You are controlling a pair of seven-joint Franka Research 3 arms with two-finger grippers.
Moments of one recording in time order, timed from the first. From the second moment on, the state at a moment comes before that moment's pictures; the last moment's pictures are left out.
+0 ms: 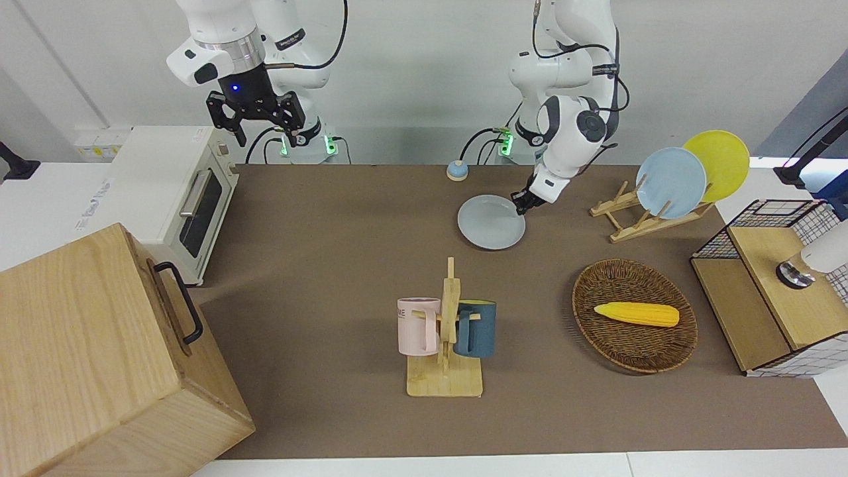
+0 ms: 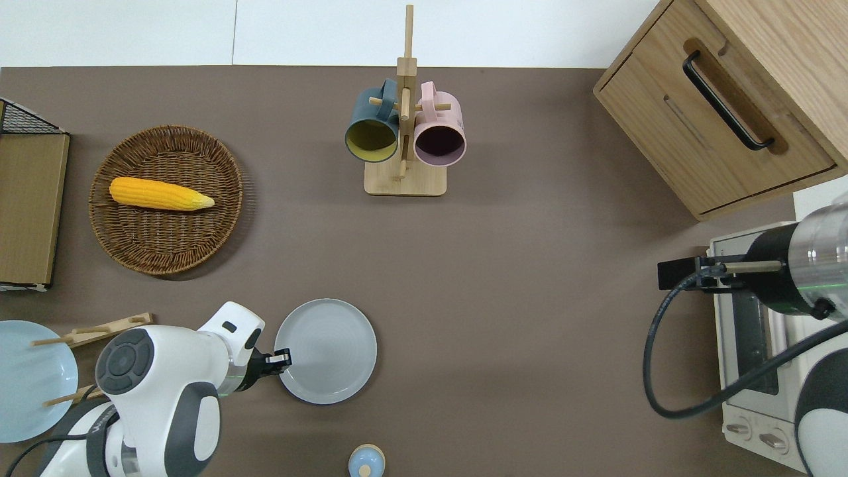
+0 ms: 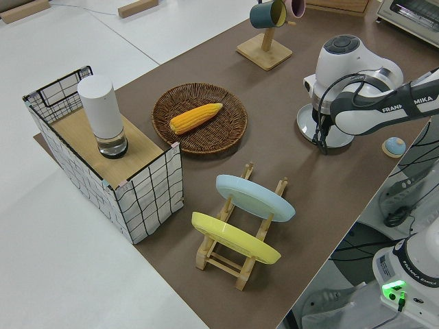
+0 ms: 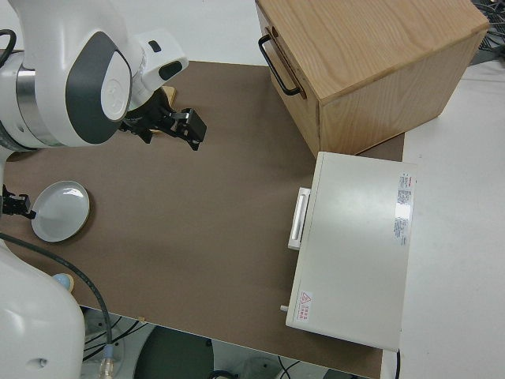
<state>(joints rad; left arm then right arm) 0.00 -0.18 -0.27 -2.60 -0.36 2.31 -0.23 -0.25 -0.12 0.37 -1.63 0.05 1.51 0.17</state>
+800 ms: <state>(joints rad) -0.26 -0.12 -0.30 -2.57 -0.46 2.47 -0.49 -0.25 -0.12 0.37 -1.63 0.05 1.51 0.17</state>
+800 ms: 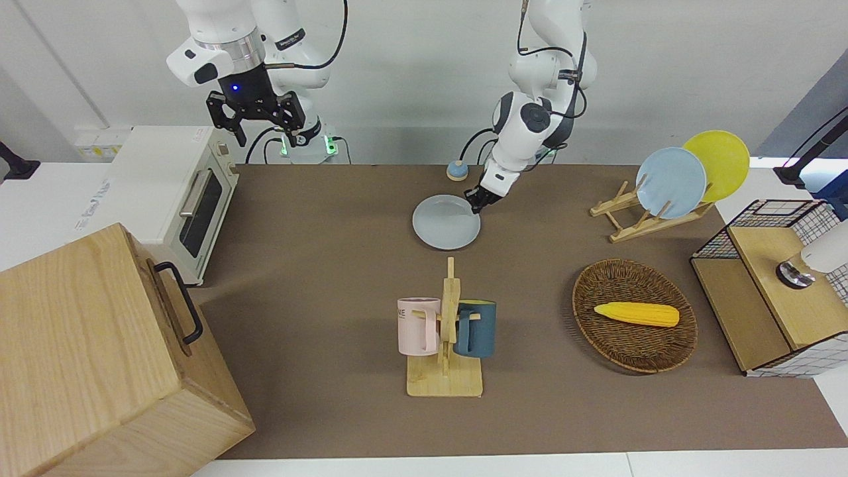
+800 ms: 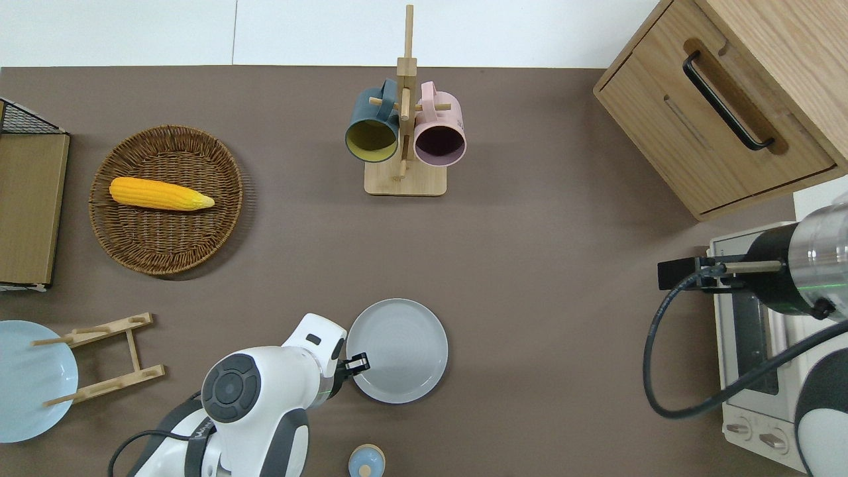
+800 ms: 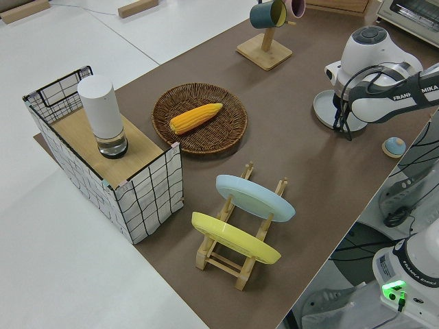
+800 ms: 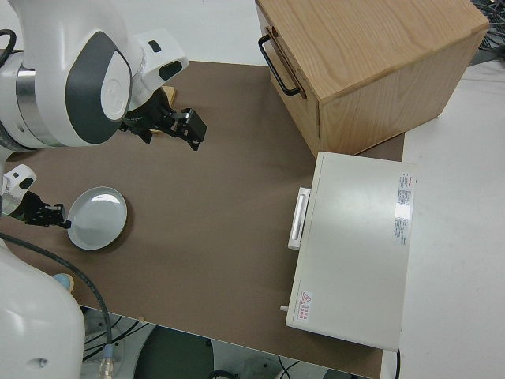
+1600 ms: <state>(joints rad) -0.48 0.03 -0.22 -2.43 -0.52 2.55 -0.63 -0.25 -0.12 0.37 -1.63 0.05 1.51 0.17</state>
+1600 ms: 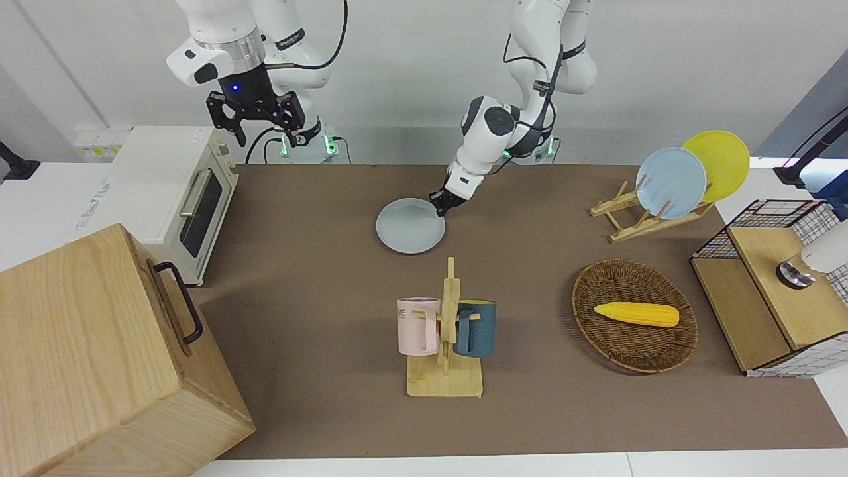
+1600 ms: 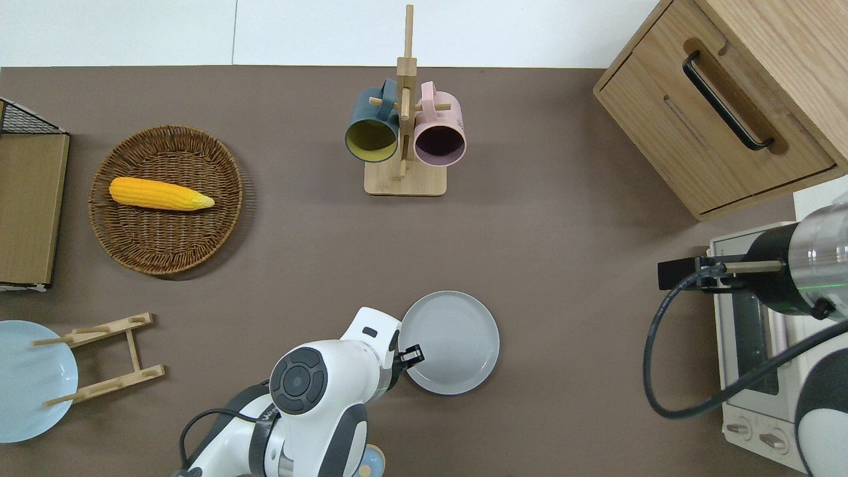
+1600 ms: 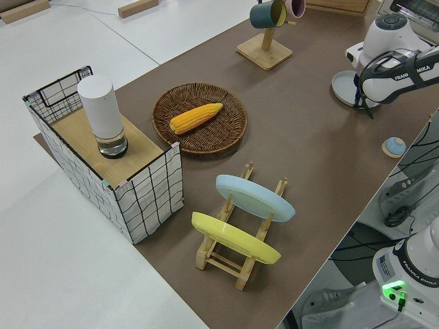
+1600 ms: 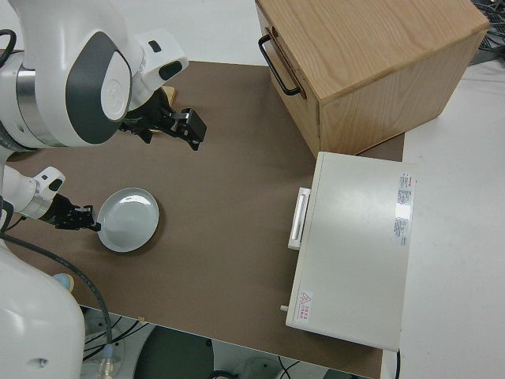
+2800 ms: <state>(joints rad) -0.60 0.17 -0.21 -2.27 -0.60 2.61 -0.69 -0.25 -0.12 0.37 -1.63 0.05 1.51 0.17</state>
